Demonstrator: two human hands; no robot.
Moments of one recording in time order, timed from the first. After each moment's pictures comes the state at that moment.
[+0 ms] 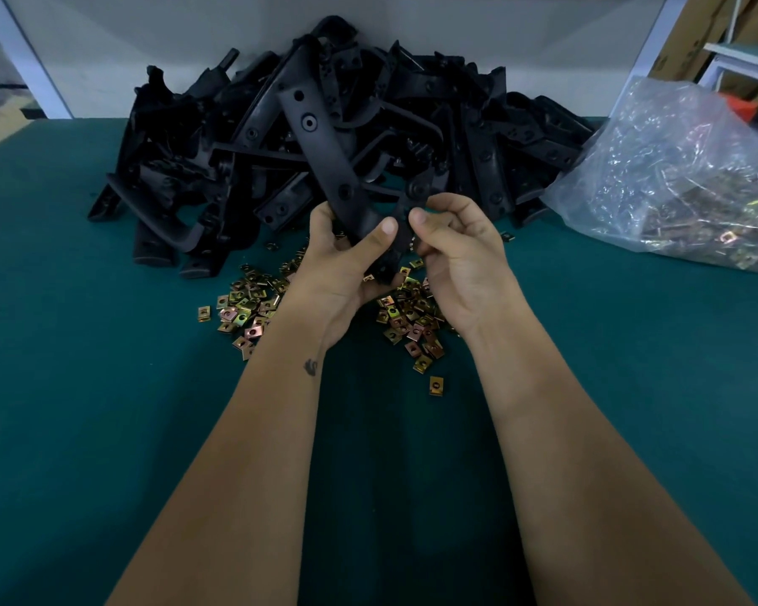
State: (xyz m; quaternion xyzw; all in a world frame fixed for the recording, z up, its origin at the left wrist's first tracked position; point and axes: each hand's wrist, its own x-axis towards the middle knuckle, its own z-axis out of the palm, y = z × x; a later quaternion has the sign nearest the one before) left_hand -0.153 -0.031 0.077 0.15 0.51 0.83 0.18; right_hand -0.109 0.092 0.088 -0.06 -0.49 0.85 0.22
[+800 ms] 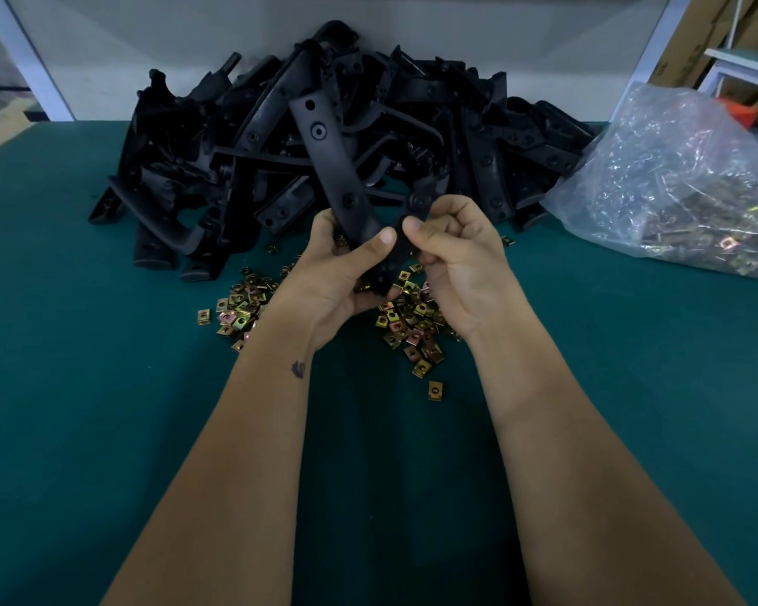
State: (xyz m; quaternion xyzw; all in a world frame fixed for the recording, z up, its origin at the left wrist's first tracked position) left_hand -0.154 -0.039 0.084 0.13 0.53 0.81 0.24; right_hand -0.108 0.093 0.090 -0.04 -0.50 0.84 0.20
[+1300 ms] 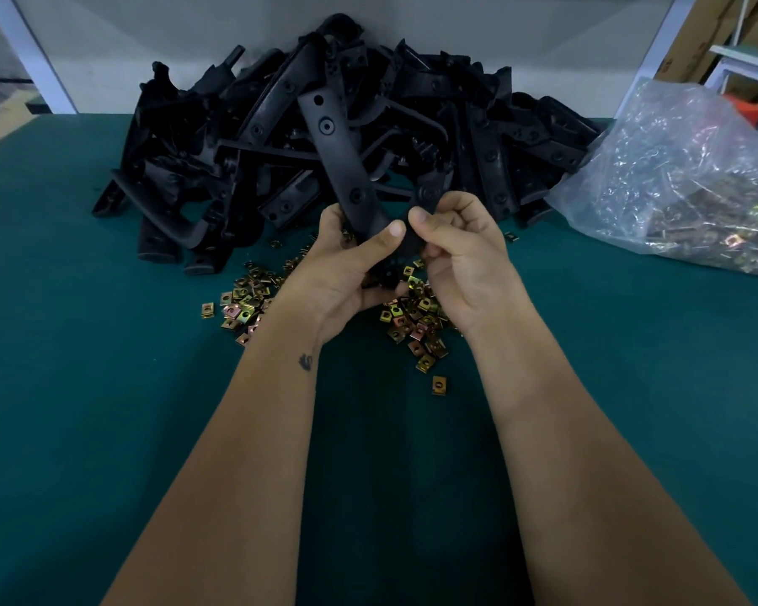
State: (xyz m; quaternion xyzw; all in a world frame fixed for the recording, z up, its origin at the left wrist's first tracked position) left_hand -0.152 -0.037 0.085 0.12 0.52 0.81 0.25; right_hand -0.110 0.091 0.089 -0.06 -0.47 0.86 0.20
